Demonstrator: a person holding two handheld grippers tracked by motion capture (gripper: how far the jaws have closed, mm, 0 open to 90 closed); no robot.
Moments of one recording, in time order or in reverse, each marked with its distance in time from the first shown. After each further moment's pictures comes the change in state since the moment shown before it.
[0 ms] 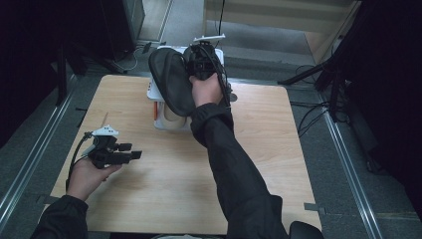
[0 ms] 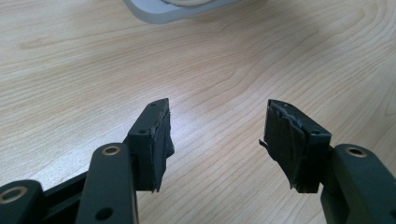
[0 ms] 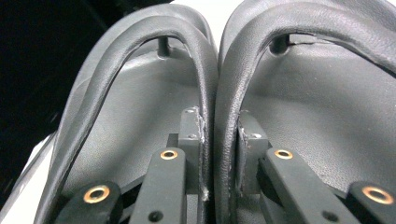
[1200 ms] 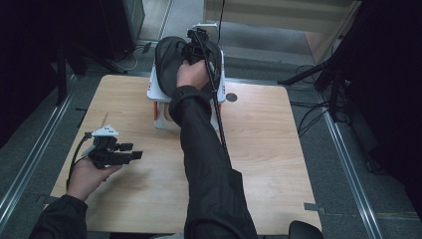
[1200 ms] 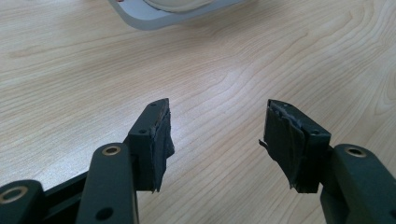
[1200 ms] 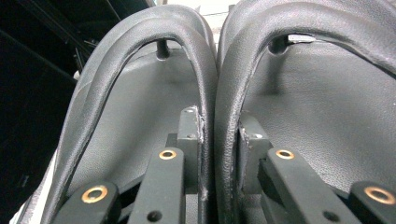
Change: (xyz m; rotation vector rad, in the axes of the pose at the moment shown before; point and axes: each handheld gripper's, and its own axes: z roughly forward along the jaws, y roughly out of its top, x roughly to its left) left arm -0.001 0.000 -0.001 -0.014 -0.024 0.011; right arm 0.006 0.038 0.046 -0.030 -0.172 0.207
